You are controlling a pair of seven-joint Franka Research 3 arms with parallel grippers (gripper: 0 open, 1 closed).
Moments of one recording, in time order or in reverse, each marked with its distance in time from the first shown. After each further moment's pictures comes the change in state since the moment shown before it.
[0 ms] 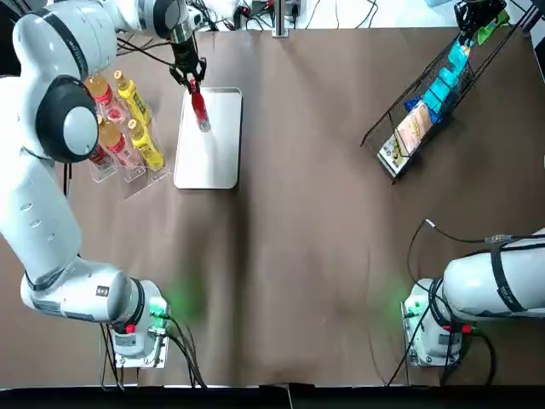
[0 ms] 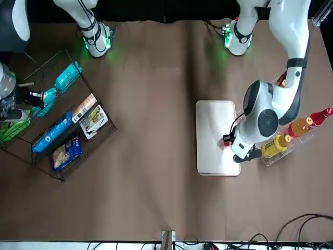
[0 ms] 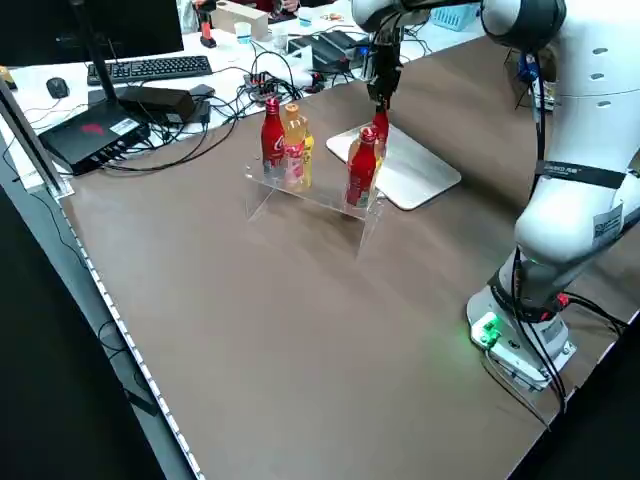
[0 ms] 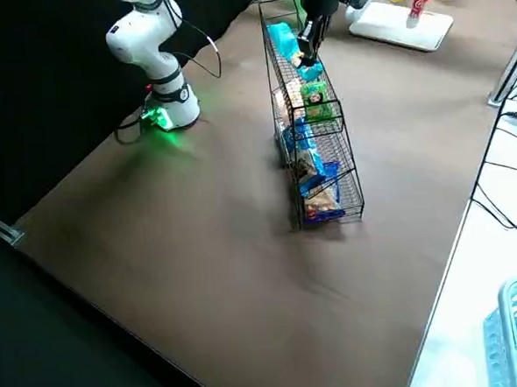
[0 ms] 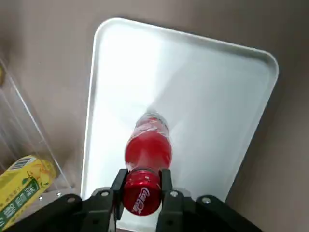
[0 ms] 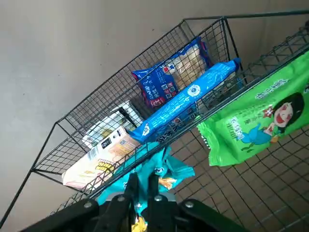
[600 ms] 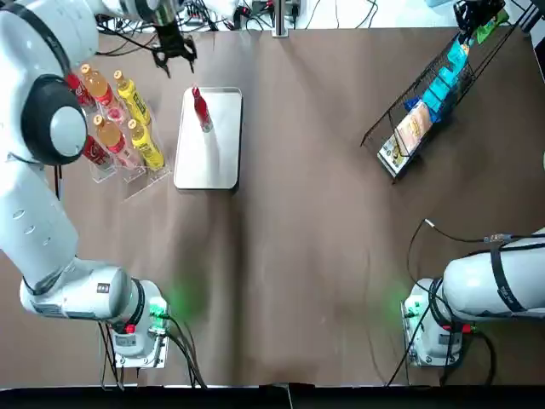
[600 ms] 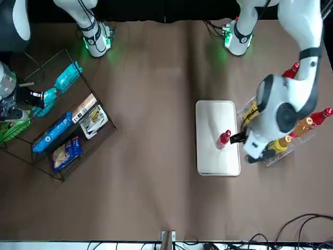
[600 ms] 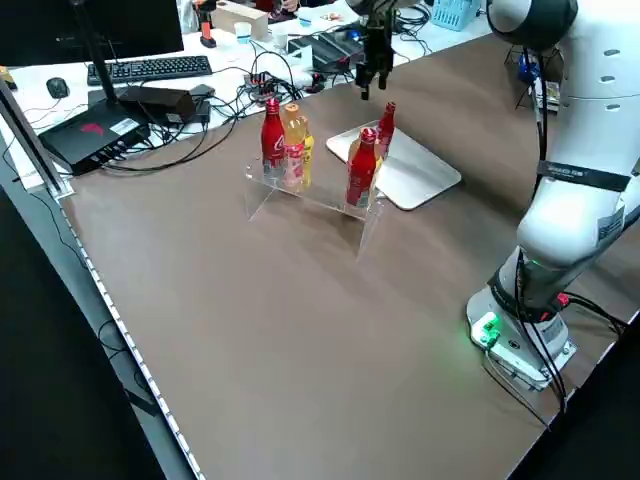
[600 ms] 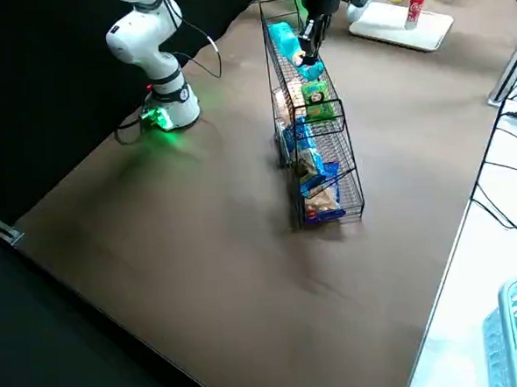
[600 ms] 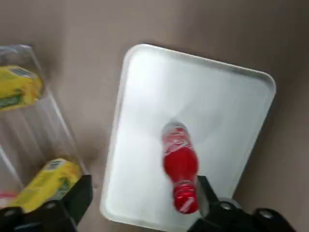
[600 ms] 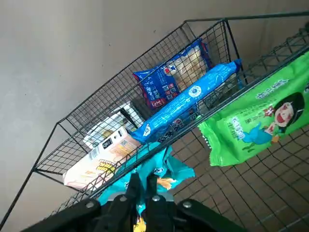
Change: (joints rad) left arm 0.065 -0.066 -0.004 0.026 0.006 -0.048 0.049; right arm 0.005 0.001 0.001 0.007 0.000 -0.002 0.000
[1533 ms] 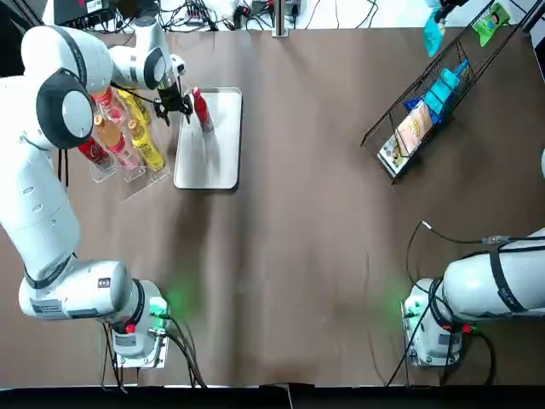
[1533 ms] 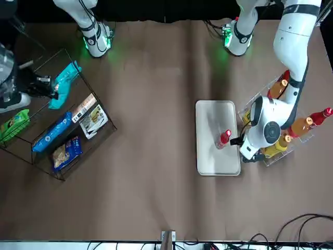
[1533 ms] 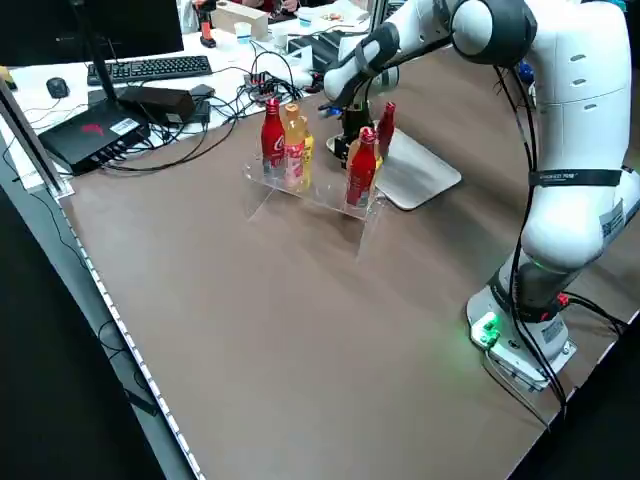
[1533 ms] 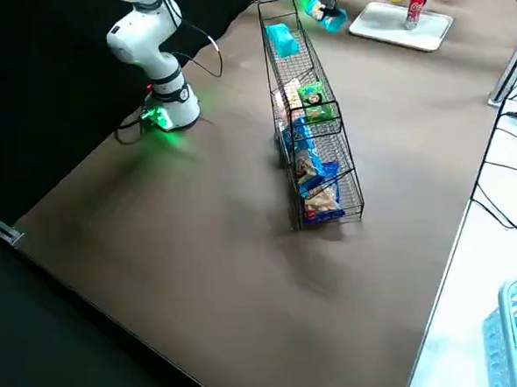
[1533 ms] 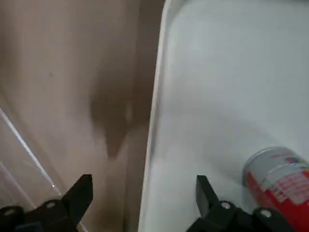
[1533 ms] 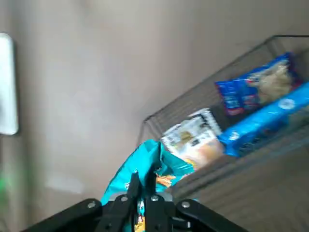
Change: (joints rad) left arm 0.092 0.156 0.013 -0.285 0.065 0.383 0.156; right arm 0.042 0.001 0.019 0.136 0.299 -0.100 0.001
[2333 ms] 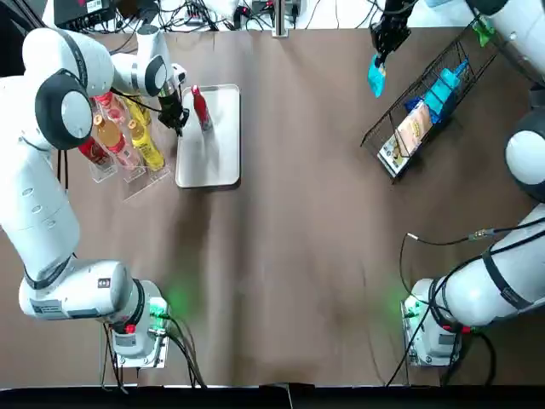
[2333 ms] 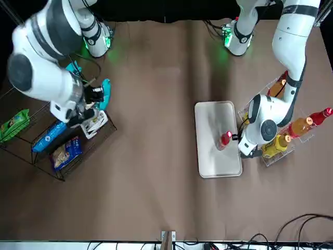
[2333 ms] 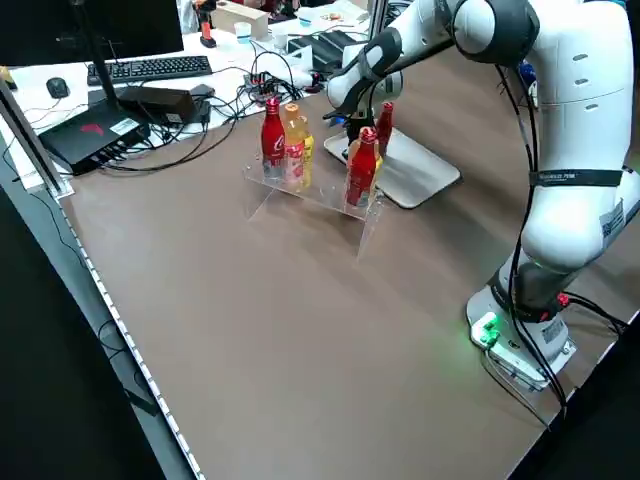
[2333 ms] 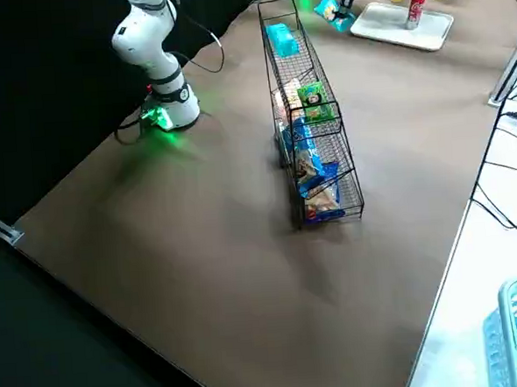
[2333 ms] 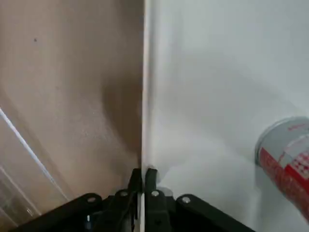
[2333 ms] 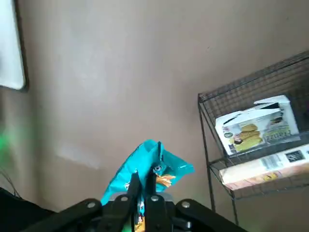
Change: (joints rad) left arm -0.003 -0.010 0.000 -0.043 0.001 0.000 -0.005; right arm 0.236 0.162 0.005 -0.025 0.017 0.010 0.084
